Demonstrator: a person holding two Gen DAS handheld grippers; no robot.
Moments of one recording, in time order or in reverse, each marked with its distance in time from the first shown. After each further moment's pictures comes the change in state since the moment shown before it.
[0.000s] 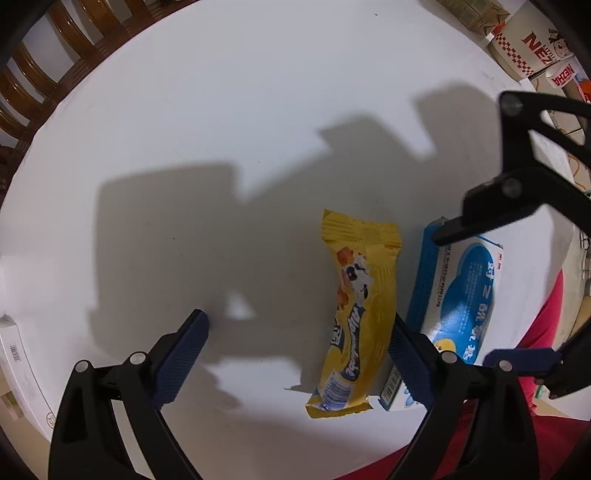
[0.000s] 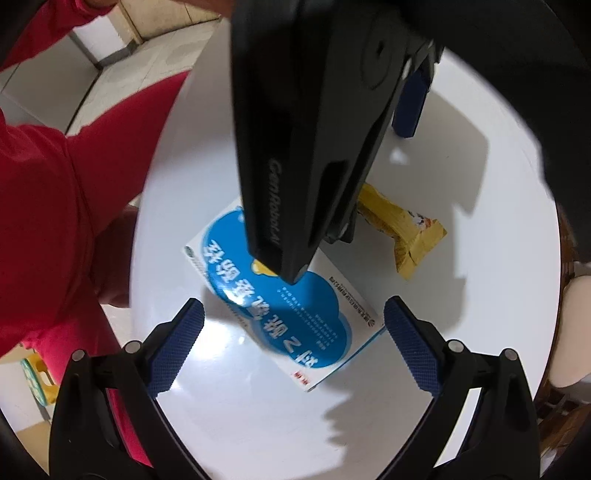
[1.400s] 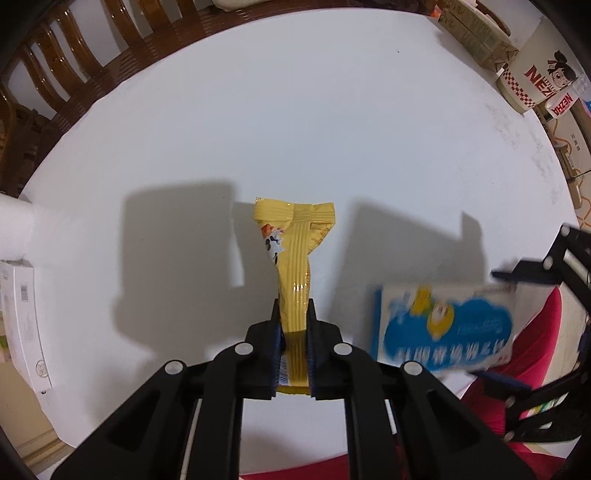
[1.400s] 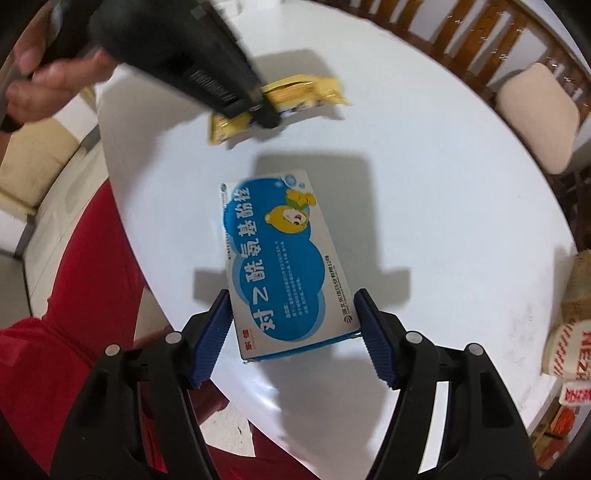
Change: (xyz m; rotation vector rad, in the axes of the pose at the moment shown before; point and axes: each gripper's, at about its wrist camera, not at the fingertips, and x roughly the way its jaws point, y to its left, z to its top) left arm -0.041 -0.018 -0.049 -0.137 -0.096 0.051; right arm -0.042 0.051 -0.044 0.784 -0.123 -0.143
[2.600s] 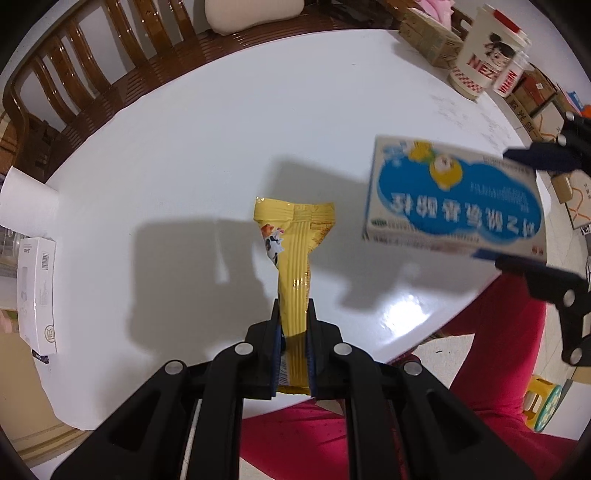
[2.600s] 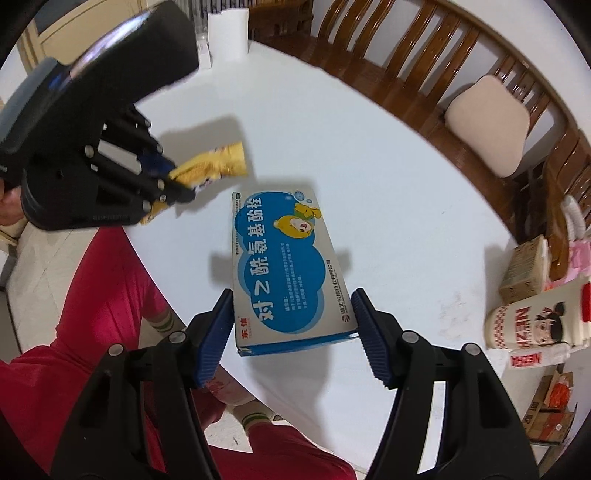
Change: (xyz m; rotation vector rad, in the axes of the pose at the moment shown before) left arm -0.044 -0.019 -0.032 0.035 -0.083 0.002; right arm -0.083 -0.009 0.010 0.060 -0.098 -0.123
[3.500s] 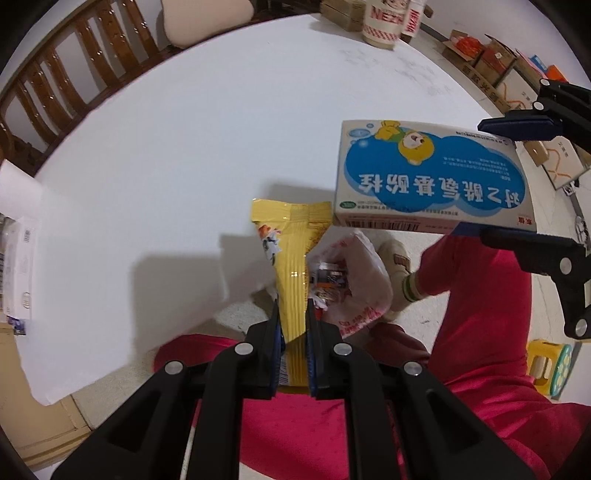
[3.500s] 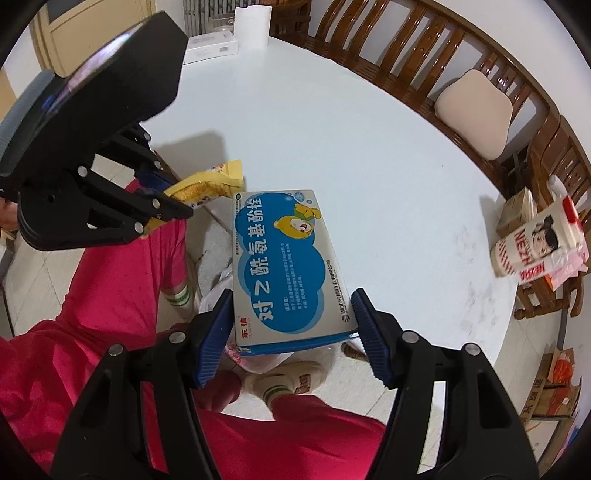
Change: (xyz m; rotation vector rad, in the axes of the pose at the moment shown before) left arm -0.002 -0.084 -0.105 0.107 -0.038 -0.051; right arm -0.021 0.063 -0.087 0.034 -0.005 -0.029
